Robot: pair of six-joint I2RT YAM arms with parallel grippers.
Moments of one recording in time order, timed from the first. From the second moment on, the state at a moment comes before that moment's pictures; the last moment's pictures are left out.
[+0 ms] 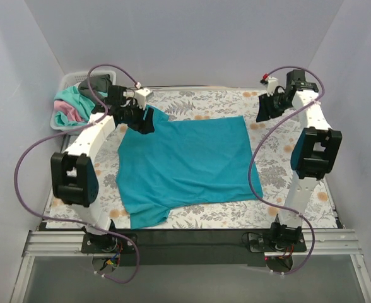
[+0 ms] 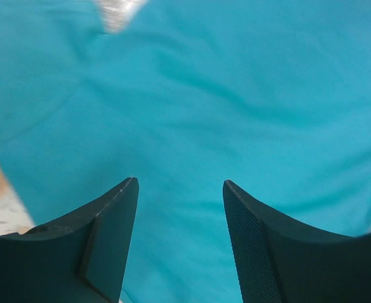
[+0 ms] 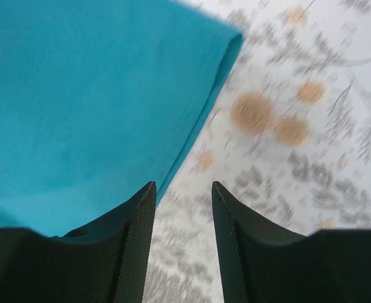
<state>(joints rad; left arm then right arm) -0.19 1.65 1.40 -0.63 0.52 0.32 -0.09 2.01 1.84 -1.00 -0.57 -0.50</state>
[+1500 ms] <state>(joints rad) -0.07 2.58 2.16 -0.23 0.35 0.02 0.05 2.49 2.12 -0.56 -0.43 -0.22</state>
